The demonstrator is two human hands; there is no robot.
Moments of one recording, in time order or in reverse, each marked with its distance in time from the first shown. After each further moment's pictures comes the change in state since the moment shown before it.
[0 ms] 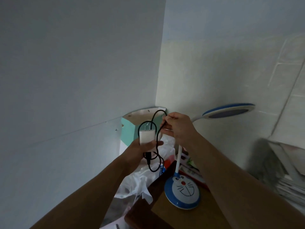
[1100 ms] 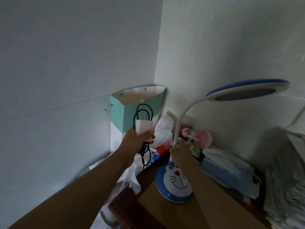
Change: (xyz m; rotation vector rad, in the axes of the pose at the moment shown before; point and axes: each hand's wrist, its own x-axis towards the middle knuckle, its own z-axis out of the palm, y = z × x) left_hand 0.045 -0.046 0.029 0.024 0.305 -0.029; right_hand 0.043 0.174 -0.079 -0.785 0.186 0.246
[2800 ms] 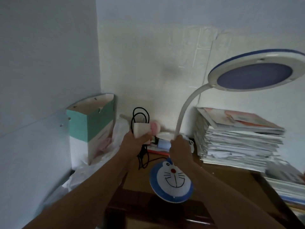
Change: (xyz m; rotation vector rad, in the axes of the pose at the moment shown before) left_hand -0.084 0.031 0.018 -0.061 -0.461 -0.001; right_hand -0.163 -0.012 -0.069 -0.314 0.442 0.157
